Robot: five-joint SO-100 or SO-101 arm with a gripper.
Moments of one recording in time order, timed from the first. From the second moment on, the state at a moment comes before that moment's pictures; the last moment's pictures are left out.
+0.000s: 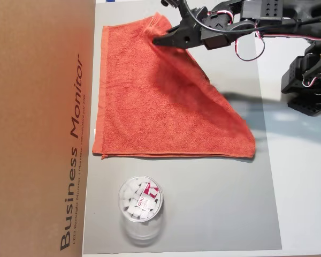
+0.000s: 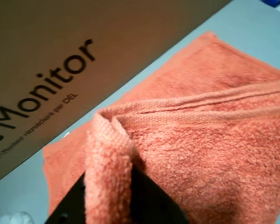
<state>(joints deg) 9.6 97.4 100.3 25.7 117.5</state>
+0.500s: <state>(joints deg) 0.5 83.1 85.8 25.7 114.0</state>
